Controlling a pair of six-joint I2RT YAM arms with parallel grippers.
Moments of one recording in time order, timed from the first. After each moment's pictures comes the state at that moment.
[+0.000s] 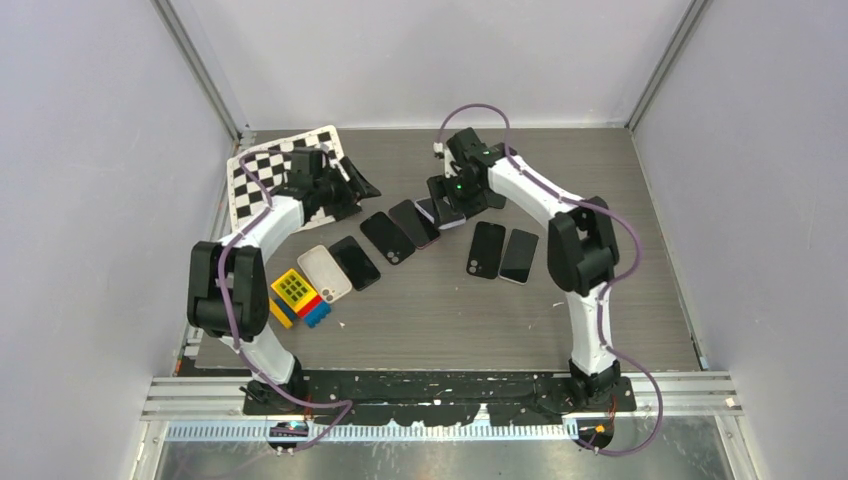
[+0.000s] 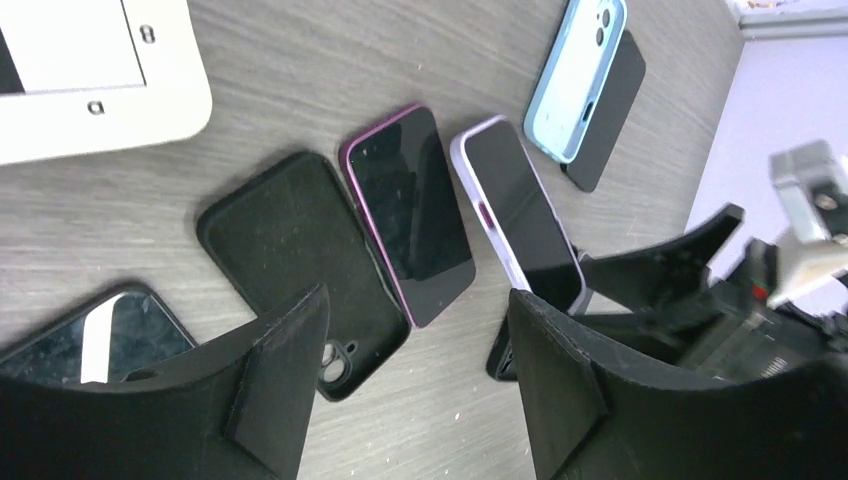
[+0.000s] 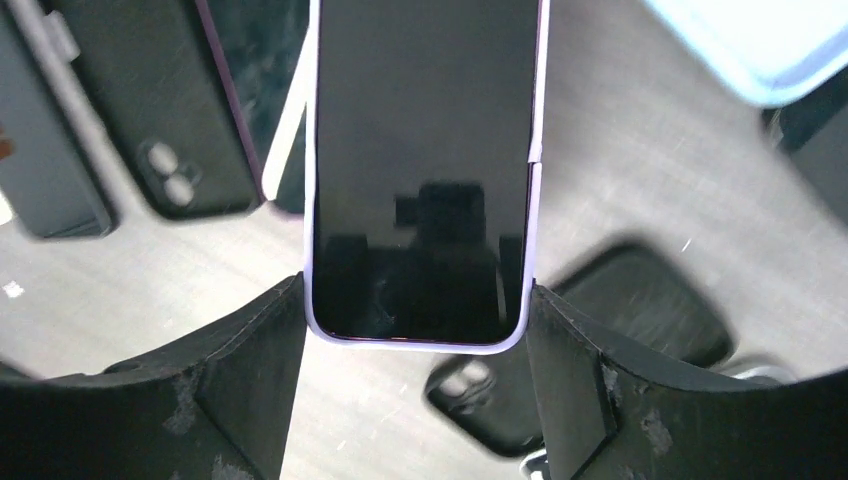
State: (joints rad) left arm -0.15 1.69 1.19 -0.22 0.34 -0.76; right arm 0.51 2.17 1.88 -0.84 -0.16 0.11
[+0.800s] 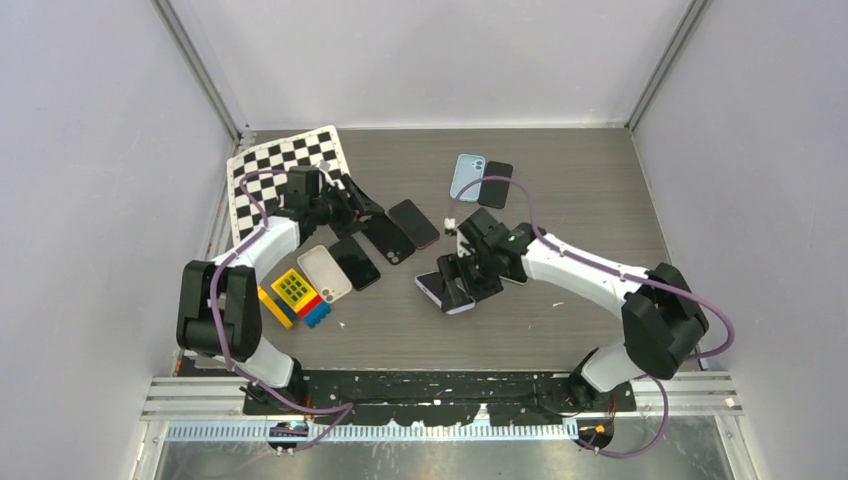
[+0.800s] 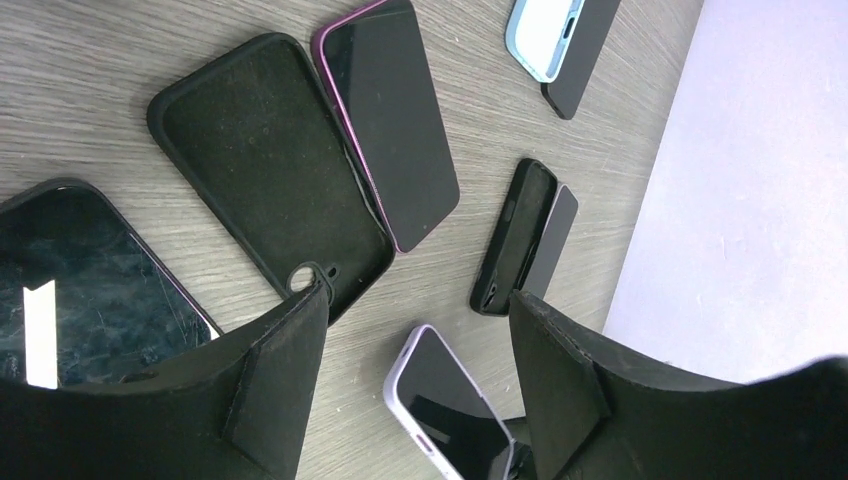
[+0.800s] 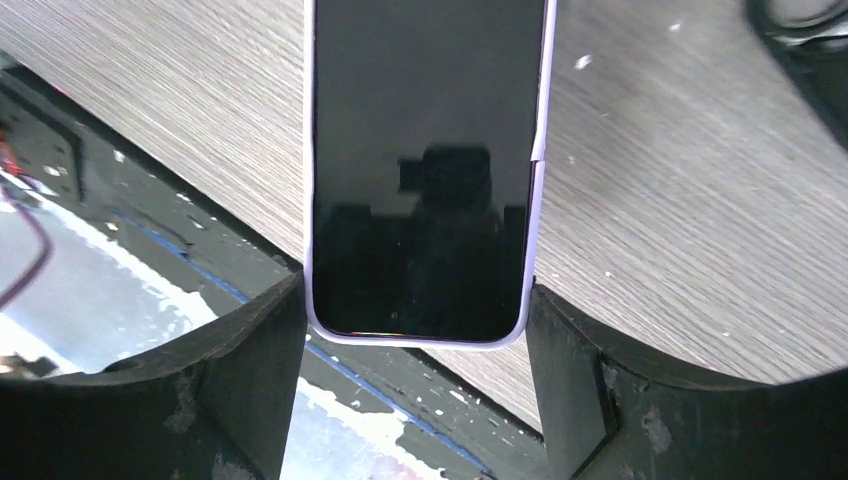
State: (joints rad) left arm -0.15 1.55 0.98 -0.14 0.47 -0.81; right arm 0.71 1.50 1.04 -0.69 -0.30 0.39
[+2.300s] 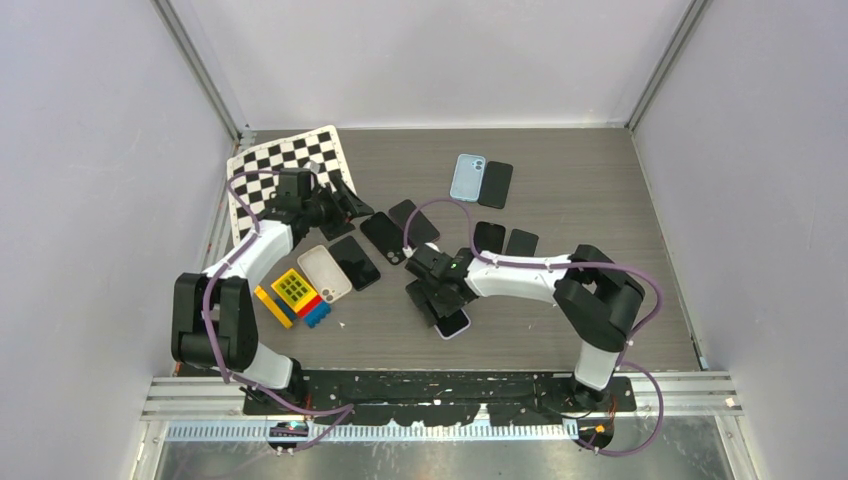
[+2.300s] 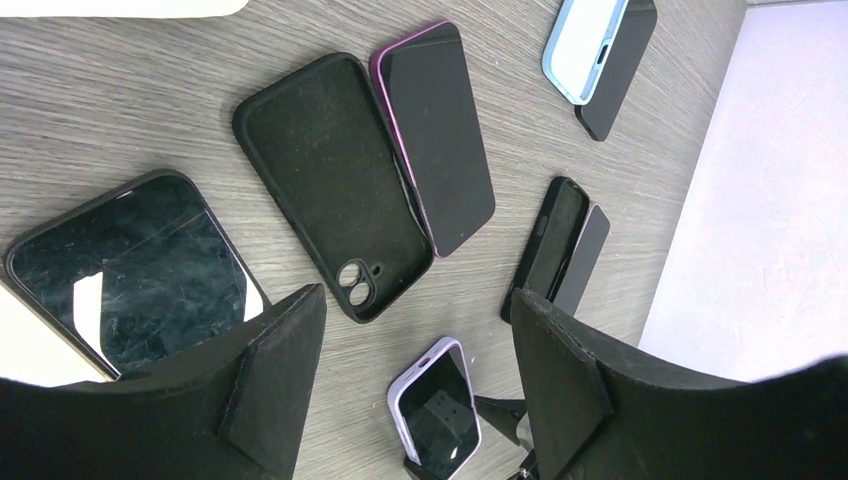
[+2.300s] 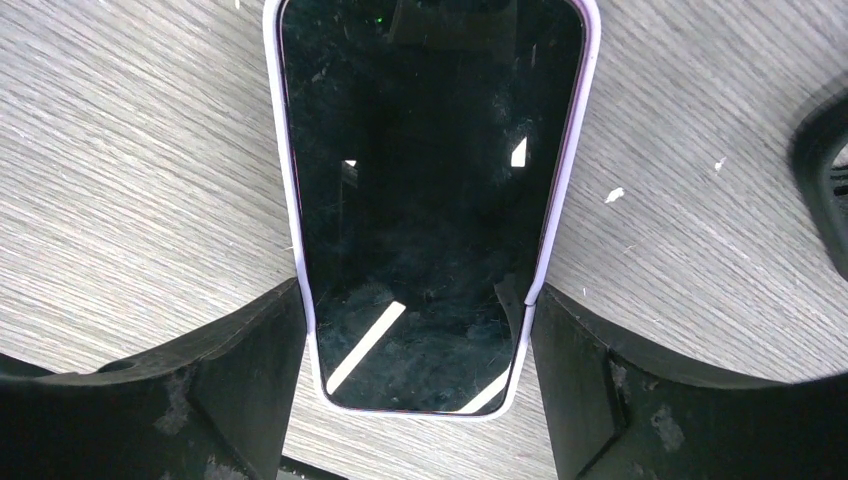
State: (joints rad) left arm -0.12 1.49 0.96 -0.20 0.39 -0.76; right arm 0.99 1.79 1.11 -0.58 0.13 0.40
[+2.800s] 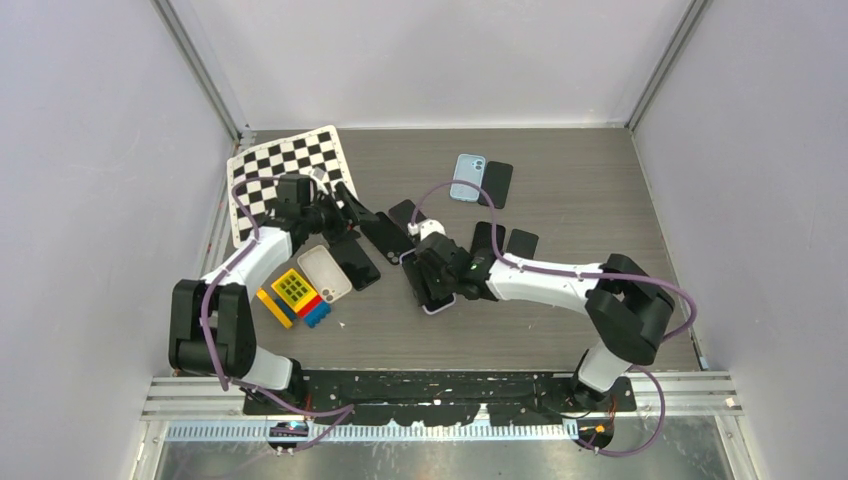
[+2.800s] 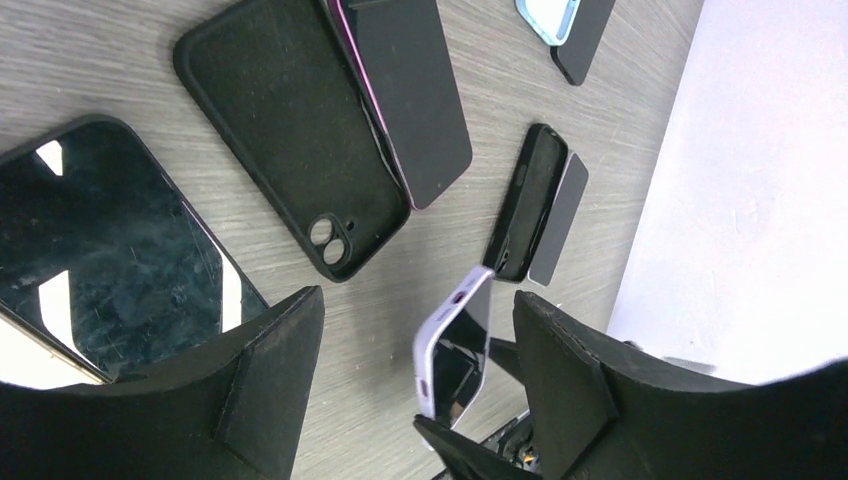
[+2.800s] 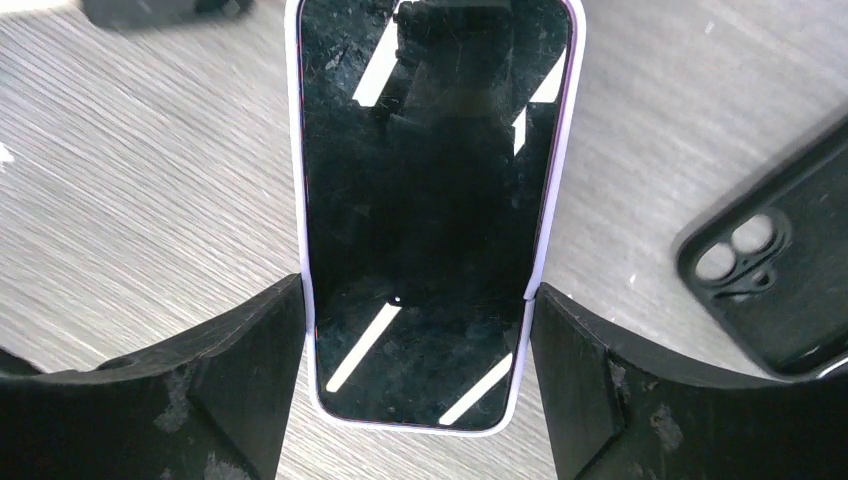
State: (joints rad) left arm -0.12 1.46 0.92 -0.19 0.50 -0.76; right arm 0.98 1.65 1.01 -0.30 0.20 0.40
